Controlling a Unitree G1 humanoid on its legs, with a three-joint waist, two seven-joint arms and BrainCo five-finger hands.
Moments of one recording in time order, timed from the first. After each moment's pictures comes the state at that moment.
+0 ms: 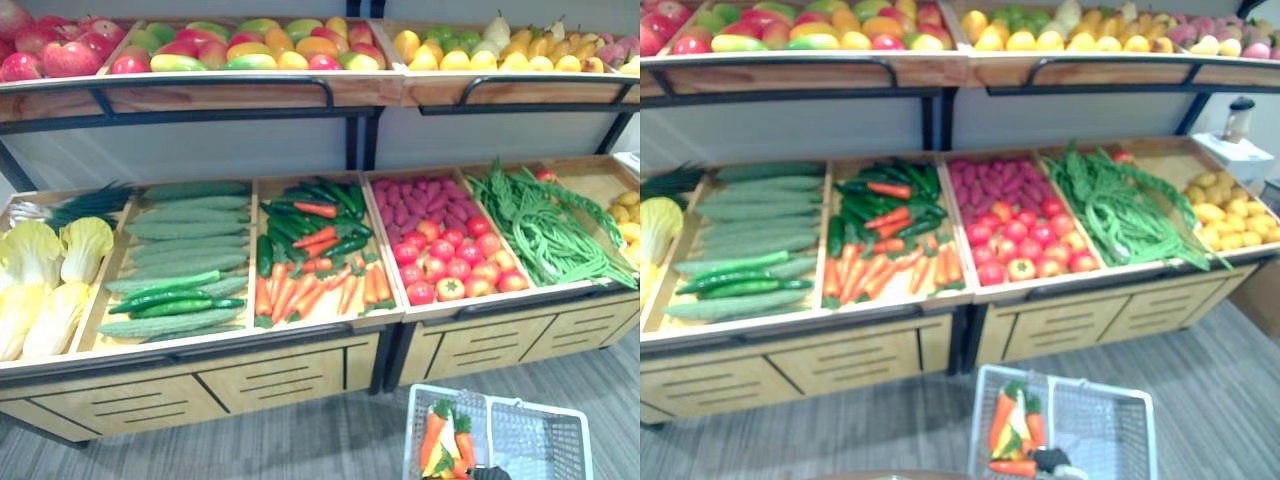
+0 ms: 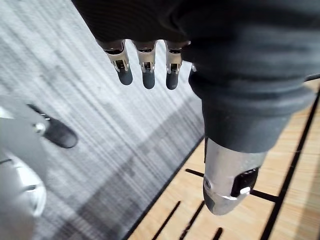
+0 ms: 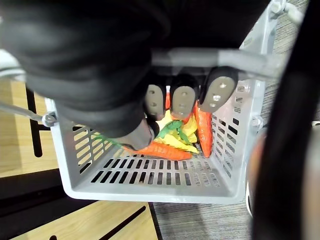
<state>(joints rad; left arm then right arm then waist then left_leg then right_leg) 0.26 -0.02 0.48 1.01 -0.49 -0.13 0.27 0.08 -0.07 -0.32 1.04 -0.12 0.05 0.11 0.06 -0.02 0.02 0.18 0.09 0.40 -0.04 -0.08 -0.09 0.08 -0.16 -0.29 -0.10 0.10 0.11</state>
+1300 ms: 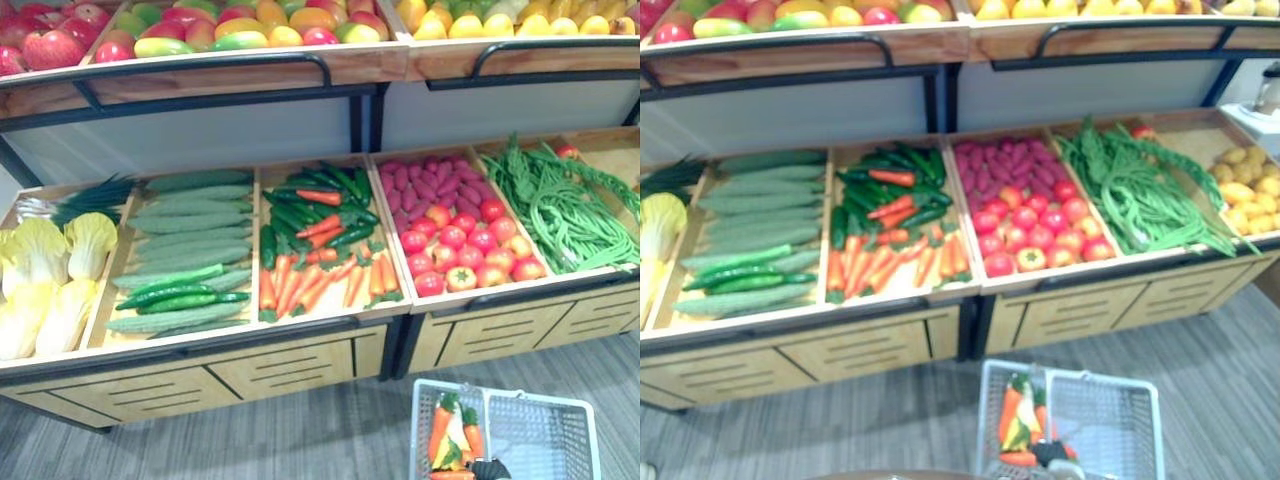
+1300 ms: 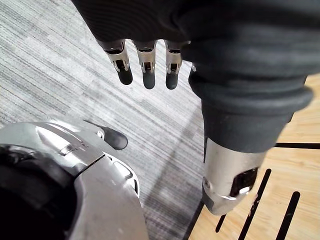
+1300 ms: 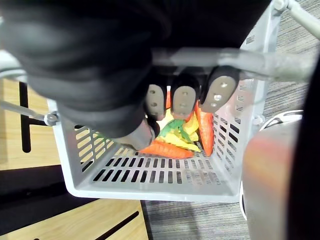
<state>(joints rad) 0.18 0.07 0.23 1.18 -0.49 0.00 0.18 0.05 -0.08 -0.19 1.12 -0.04 -0.03 -0.03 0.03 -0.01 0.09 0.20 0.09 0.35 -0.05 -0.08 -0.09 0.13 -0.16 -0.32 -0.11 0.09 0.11</state>
